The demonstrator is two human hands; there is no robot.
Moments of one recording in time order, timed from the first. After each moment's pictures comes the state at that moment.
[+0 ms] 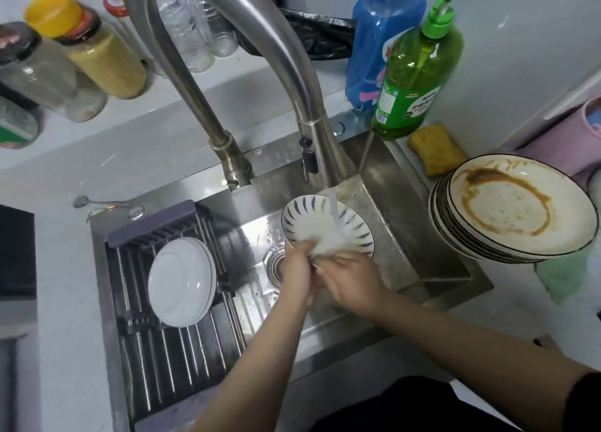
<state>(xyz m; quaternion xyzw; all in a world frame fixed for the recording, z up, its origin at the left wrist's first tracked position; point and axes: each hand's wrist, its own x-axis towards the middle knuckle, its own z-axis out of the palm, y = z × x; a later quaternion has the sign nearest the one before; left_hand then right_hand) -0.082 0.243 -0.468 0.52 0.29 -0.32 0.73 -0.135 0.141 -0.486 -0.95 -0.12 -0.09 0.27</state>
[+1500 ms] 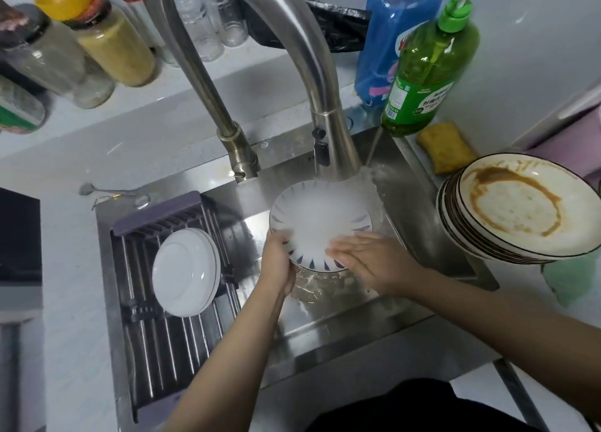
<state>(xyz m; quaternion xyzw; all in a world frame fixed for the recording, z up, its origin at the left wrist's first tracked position) -0.059 0.274 -0.485 0.52 0.31 -0.26 0.75 -0.126 0.091 -0.483 -0.95 -0.15 0.09 0.24</state>
